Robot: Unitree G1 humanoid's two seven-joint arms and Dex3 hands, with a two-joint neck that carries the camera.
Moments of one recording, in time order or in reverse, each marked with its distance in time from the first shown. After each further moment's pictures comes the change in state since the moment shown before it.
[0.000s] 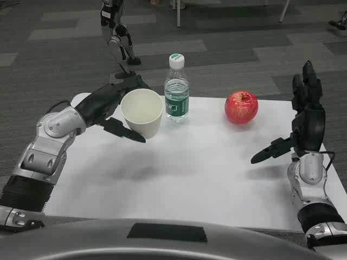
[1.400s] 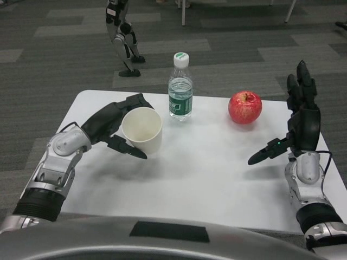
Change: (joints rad) left arm 0.081 -0.109 0.063 0.233 0.006 -0.272 -0.025; right arm -0.015 0.000 0.055 0.000 0.000 0.000 0.001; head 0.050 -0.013
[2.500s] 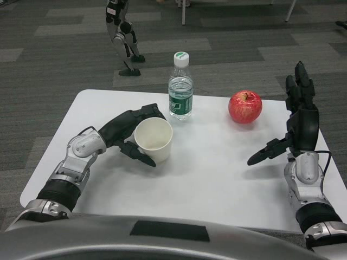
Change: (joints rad) left arm -0.114 -0.054 -0.025 0.317 0.089 -0.217 0.002; right arm -0.003 0.001 0.008 0.011 0.000 0.001 0.000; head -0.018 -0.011
